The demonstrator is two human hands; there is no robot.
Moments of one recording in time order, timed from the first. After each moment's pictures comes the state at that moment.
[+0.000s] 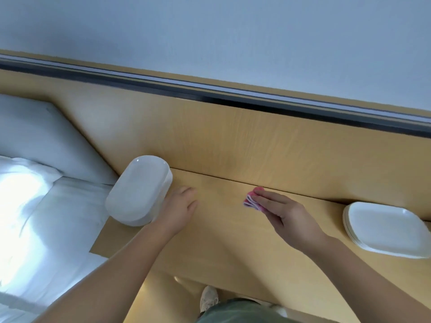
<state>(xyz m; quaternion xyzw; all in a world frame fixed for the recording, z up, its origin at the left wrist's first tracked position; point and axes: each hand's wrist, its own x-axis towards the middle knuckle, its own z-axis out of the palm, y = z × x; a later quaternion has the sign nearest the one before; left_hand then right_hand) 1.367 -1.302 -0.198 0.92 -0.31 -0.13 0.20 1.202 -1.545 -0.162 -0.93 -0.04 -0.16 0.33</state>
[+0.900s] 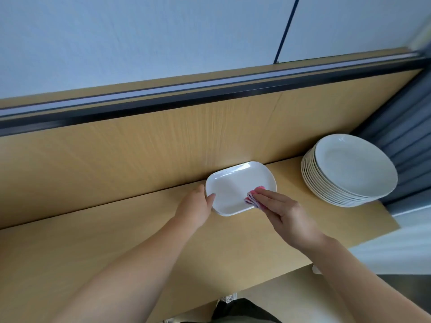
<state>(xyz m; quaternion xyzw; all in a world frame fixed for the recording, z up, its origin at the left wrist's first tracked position) 1.178 -1.662 -0.239 0.85 -0.41 -0.28 0.16 0.953 -1.760 -0.197 -0.90 0.23 -0.22 0.29</state>
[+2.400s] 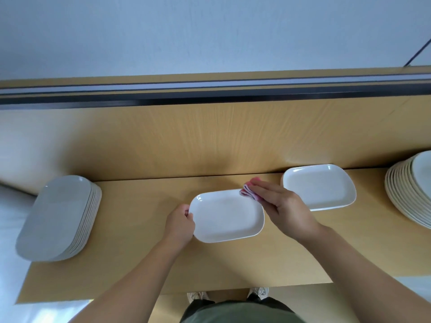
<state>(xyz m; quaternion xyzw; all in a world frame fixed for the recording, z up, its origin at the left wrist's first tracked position) 1.278 -1.443 -0.253 0.88 -0.11 -0.29 0.35 1.111 -1.645 -0.179 -0.91 0.09 -0.22 0.34</state>
